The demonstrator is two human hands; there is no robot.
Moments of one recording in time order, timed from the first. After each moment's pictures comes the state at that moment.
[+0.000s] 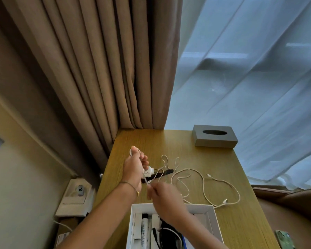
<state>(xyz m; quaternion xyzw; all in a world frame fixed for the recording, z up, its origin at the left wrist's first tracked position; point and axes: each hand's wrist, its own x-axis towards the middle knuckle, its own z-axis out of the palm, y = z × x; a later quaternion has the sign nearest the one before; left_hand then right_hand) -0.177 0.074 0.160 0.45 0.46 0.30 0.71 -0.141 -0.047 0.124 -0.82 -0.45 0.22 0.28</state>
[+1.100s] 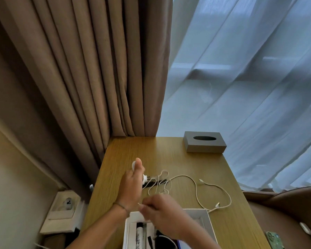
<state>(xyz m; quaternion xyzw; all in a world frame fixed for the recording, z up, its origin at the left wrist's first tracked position) -0.204 0.058 0.150 0.70 0.30 0.27 0.58 -0.149 -0.071 0.163 -0.74 -0.49 0.32 0.32</state>
